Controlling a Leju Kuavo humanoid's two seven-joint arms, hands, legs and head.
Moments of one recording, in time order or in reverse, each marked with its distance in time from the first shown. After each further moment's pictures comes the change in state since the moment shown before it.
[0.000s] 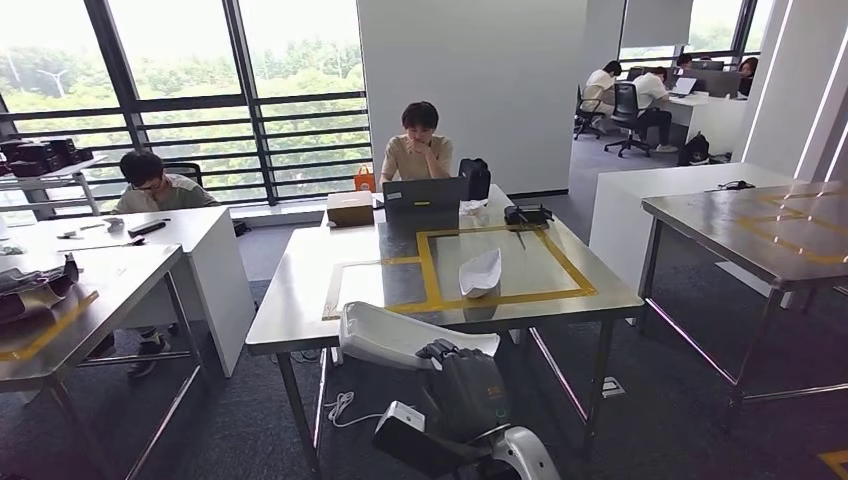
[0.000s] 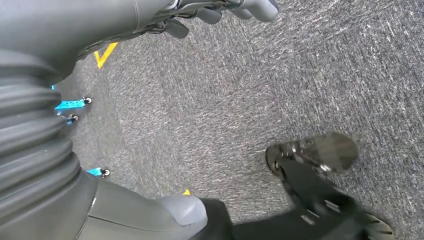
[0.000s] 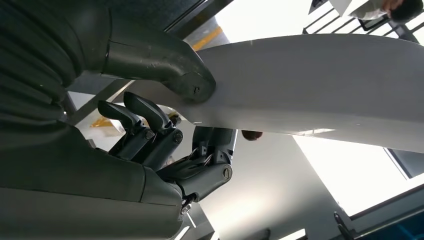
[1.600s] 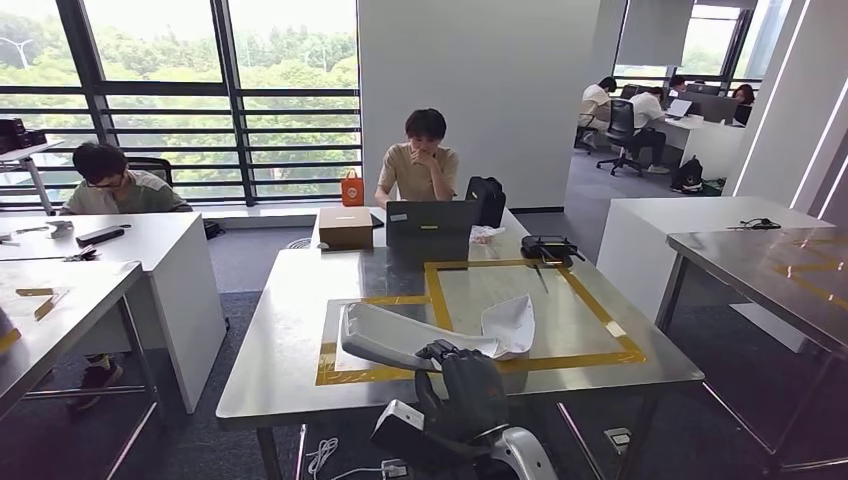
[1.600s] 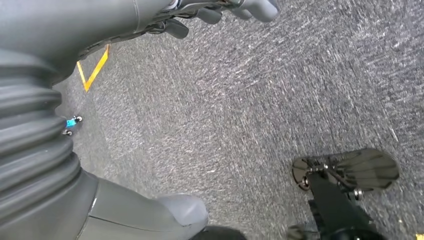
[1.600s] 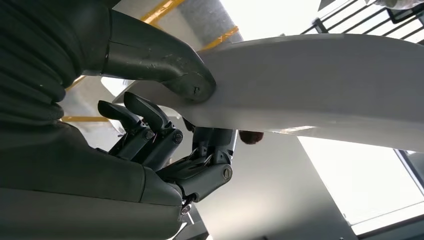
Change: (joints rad) left arm 0.020 0.000 0.015 0.003 -0.022 0.020 -0.006; right arm 0.005 -0.007 0.000 0.011 -0.004 -0.021 0.007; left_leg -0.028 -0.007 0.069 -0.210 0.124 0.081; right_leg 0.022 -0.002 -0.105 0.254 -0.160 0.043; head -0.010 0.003
